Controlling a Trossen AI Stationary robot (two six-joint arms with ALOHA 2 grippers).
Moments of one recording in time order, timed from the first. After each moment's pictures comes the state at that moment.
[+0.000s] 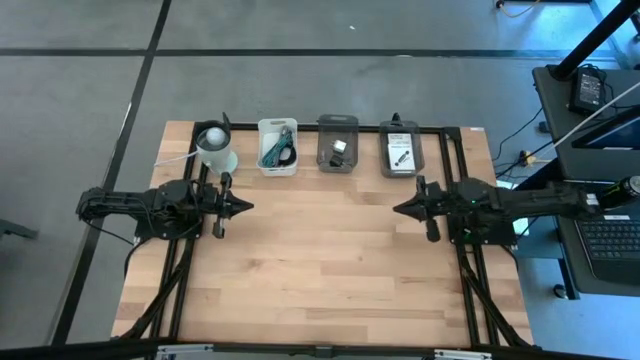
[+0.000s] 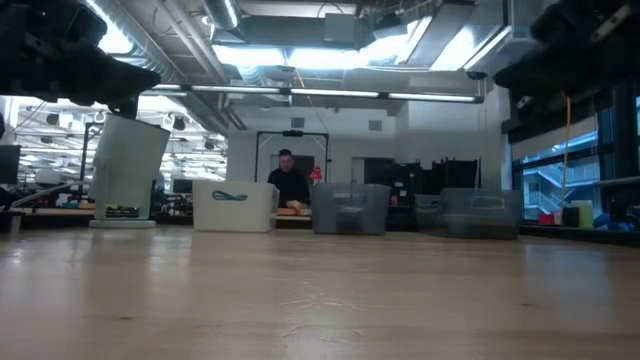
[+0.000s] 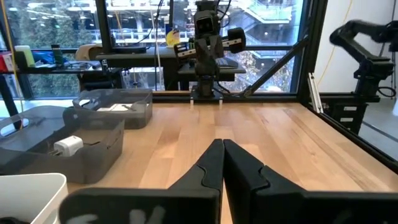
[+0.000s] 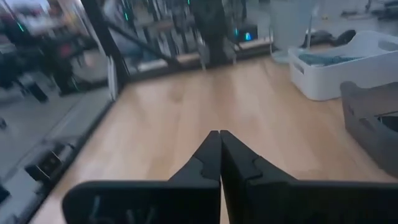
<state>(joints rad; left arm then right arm) -0.01 0.01 0.01 0.00 -0.03 -0.01 0.01 0.43 0.22 0.03 -0.05 0.21</state>
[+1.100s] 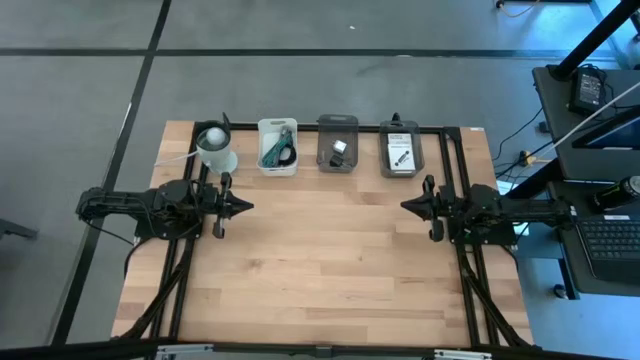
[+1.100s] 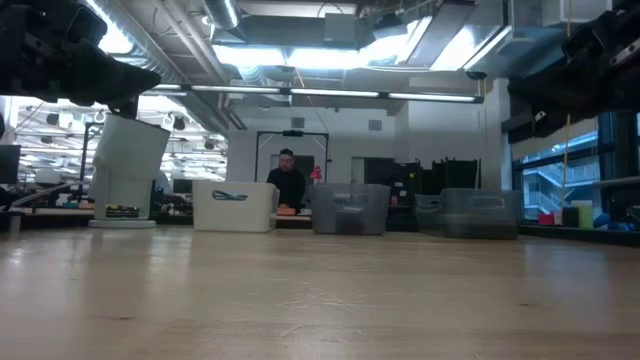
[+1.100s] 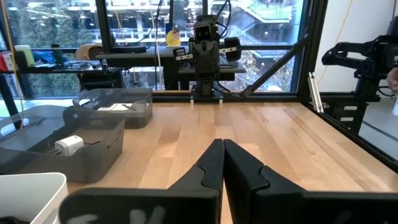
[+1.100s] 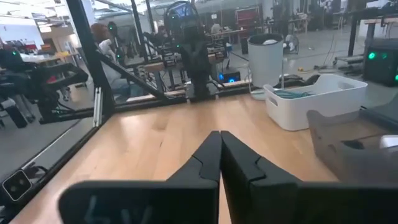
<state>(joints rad) -0.01 0.01 0.01 0.00 -0.03 -0.01 0.03 0.00 0.01 0.02 0.06 0.15</state>
